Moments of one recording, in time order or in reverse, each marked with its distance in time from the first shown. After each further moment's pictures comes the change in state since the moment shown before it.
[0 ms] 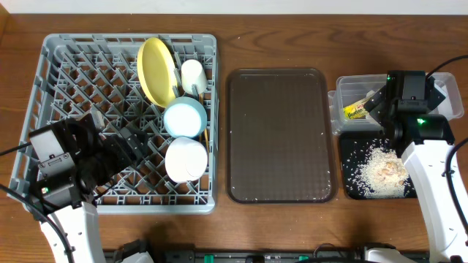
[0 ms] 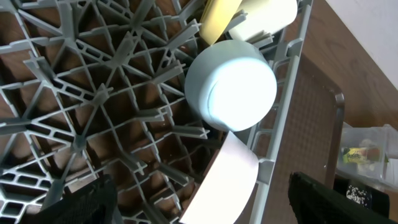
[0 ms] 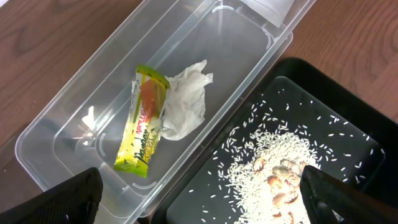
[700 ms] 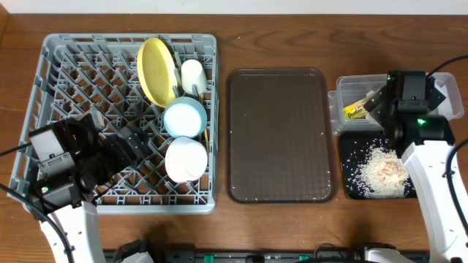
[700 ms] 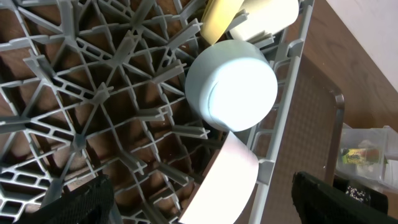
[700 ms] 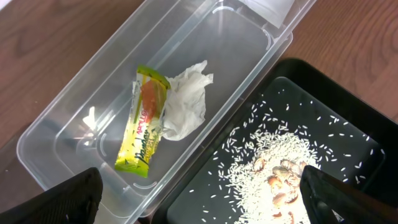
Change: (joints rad) left arm 0.000 0.002 0.000 0.000 0.000 -0.005; right arm 0.000 -0.012 0.000 0.000 0.000 0.000
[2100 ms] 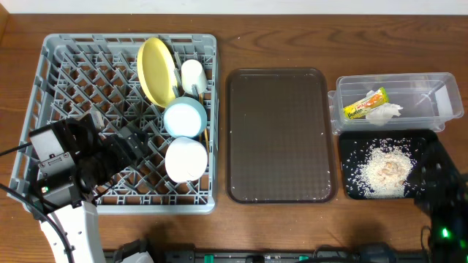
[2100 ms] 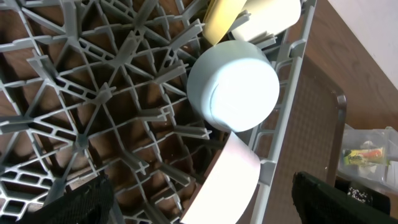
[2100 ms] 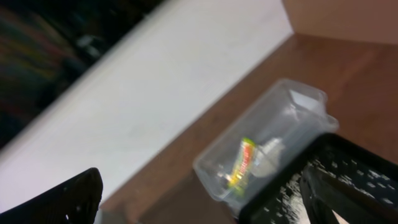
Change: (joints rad) left arm 0.000 0.000 0.000 0.000 -0.006 0.000; right arm 0.154 -0.954 -0.019 -0.120 -0.004 -0.021
